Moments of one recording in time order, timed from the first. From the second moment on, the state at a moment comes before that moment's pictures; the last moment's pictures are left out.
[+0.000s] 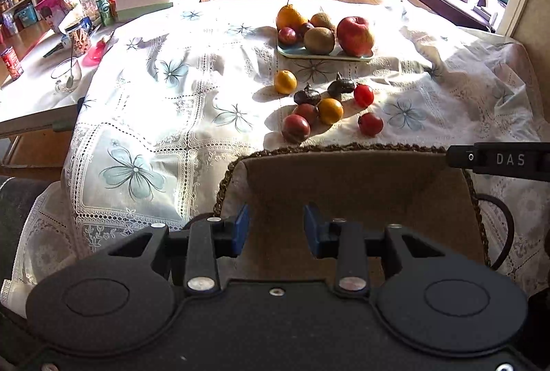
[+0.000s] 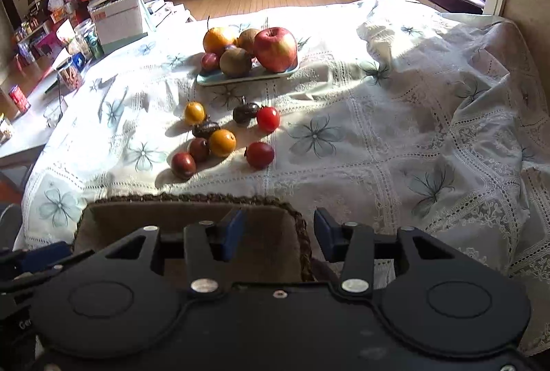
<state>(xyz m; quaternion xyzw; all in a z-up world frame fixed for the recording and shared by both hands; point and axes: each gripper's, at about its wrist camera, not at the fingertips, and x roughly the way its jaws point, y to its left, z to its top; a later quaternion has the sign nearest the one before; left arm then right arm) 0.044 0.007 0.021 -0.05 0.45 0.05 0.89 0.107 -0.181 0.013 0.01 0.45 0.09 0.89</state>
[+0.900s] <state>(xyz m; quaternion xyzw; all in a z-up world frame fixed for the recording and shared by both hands) 0.202 0.032 -0.017 -0.10 0.46 0.05 0.88 0.274 -0.140 -0.065 0.07 0.54 0.06 0.84</state>
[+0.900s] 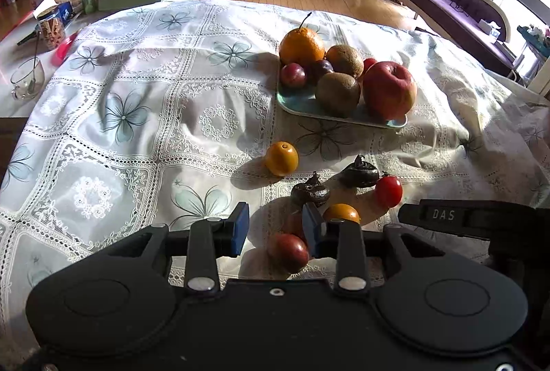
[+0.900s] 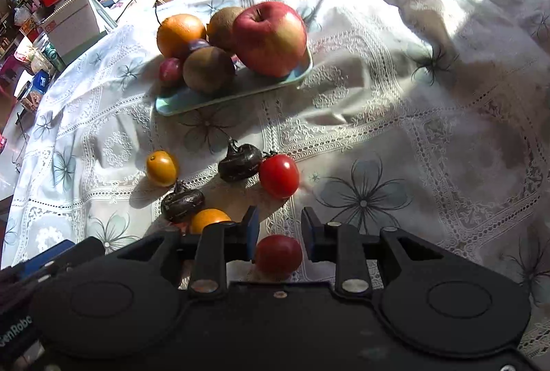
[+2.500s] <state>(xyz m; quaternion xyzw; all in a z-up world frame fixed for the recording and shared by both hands) 0.220 0.007 -0.073 0.00 0.52 -0.03 0.86 0.279 -0.114 -0.090 -0.01 0.57 0.08 0.82</state>
